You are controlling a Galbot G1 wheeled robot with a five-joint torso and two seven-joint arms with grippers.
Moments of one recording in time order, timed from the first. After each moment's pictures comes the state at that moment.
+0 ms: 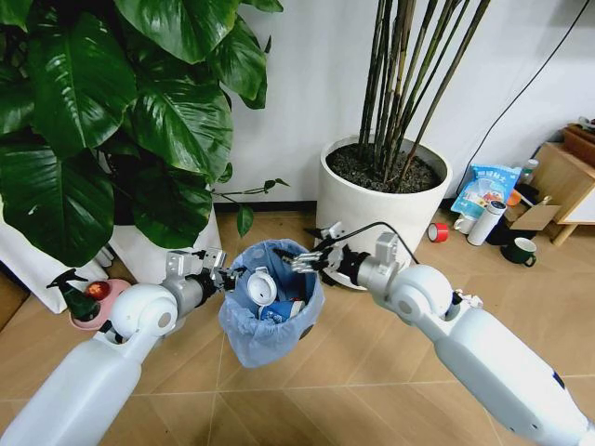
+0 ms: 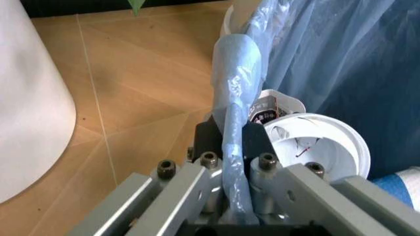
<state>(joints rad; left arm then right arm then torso) 0.96 -0.91 -0.23 -1.92 -0.86 0.74 -0.07 -0.86 0.93 0.07 1.97 0.78 -0.37 -0.17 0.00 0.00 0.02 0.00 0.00</state>
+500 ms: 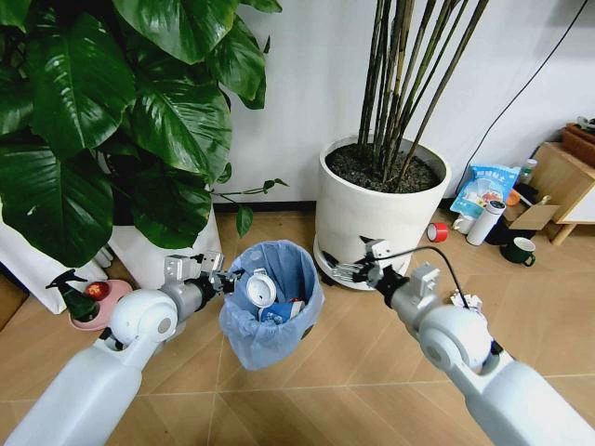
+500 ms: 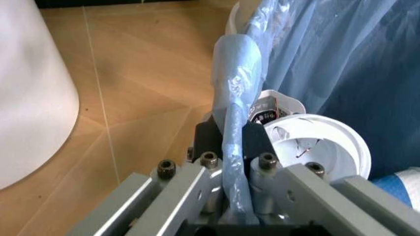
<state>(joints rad) 1.01 -0.92 -0.26 -1.94 -0.86 0.74 -0.09 -1.22 0.97 0.30 2.11 0.53 -0.36 0.05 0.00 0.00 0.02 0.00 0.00</state>
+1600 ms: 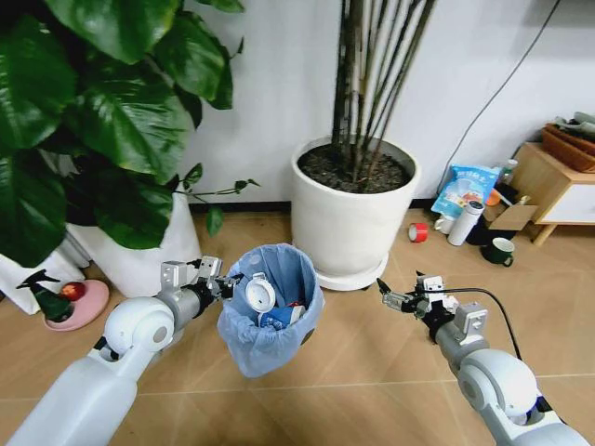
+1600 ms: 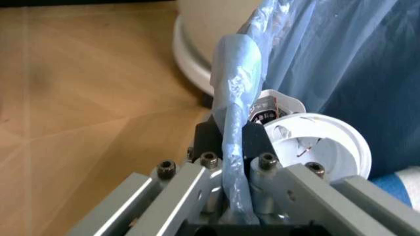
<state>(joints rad) 1.04 -0.92 -0.28 -1.98 -0.87 0.74 -0.11 -1.43 1.09 0.55 2.05 0.44 -0.36 0.00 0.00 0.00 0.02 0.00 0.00</state>
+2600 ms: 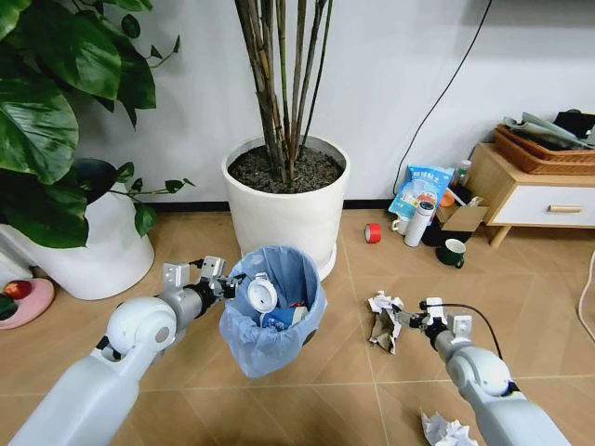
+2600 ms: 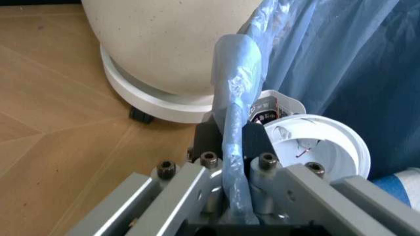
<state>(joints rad) 1.04 -0.93 -0.27 -1.98 -0.87 0.74 -0.11 -1.15 1.10 0.42 1.44 0.50 -0.33 -0.03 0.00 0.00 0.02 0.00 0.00</state>
